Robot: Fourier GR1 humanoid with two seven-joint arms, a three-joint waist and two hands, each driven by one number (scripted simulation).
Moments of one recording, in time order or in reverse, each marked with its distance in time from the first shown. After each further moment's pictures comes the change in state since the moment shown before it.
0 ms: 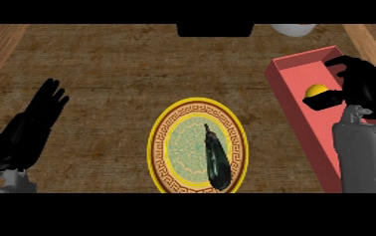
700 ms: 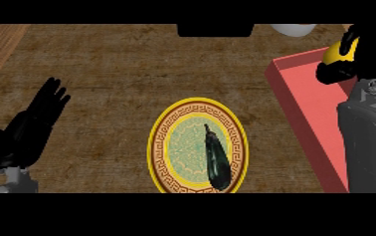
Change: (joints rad) left arm -0.013 0.009 -0.008 0.025 0.002 0.006 -0.010; right arm -0.185 -0.061 0.117 -0.156 0.166 0.136 0.105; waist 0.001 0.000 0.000
